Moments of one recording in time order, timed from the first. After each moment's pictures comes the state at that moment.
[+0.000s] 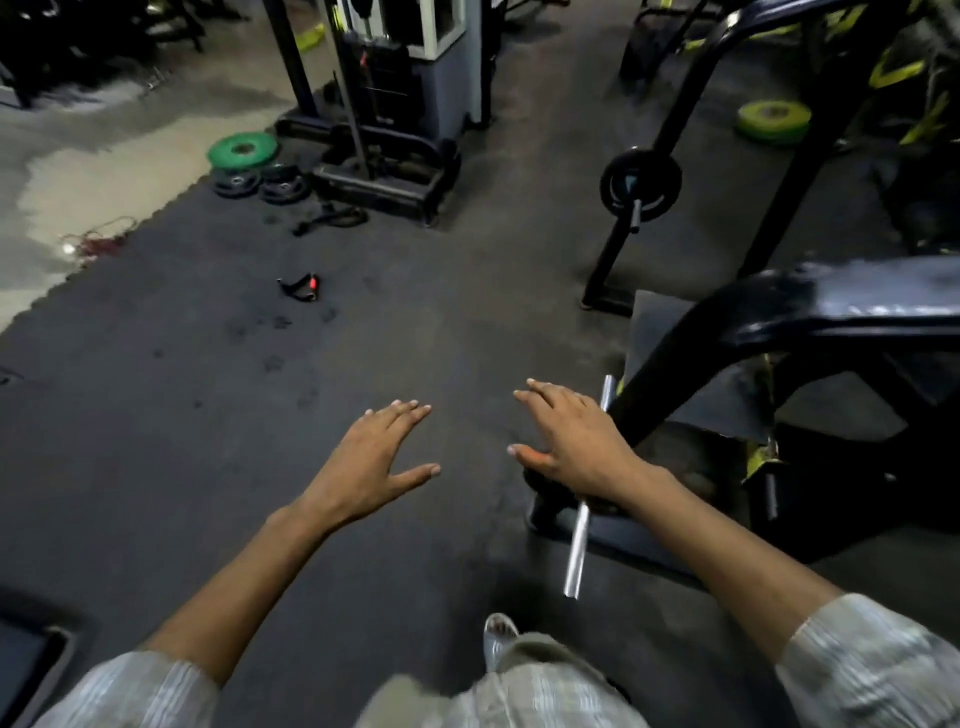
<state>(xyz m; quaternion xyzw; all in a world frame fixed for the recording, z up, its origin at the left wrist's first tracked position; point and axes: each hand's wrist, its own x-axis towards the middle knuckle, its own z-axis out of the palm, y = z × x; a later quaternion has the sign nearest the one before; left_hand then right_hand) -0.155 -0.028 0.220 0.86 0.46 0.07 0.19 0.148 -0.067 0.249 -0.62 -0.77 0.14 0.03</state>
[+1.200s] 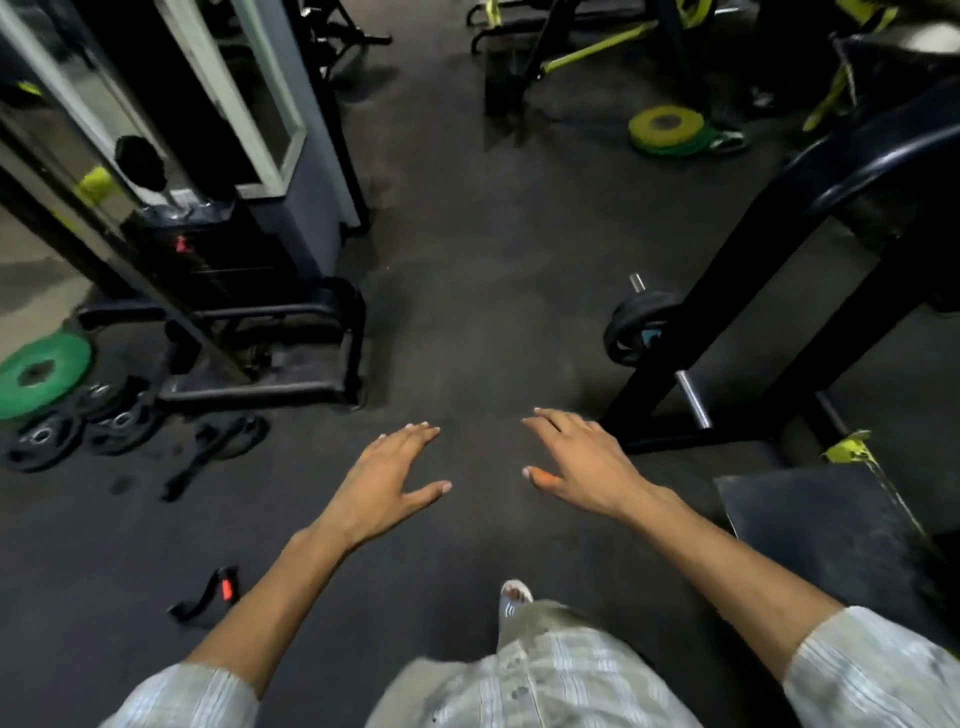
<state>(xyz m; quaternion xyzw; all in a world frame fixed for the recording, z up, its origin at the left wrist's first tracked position) 0.021 0.968 0.206 0.92 0.31 0.02 0.23 0.285 0.812 0.223 -0.76 -0.62 0.17 0.05</state>
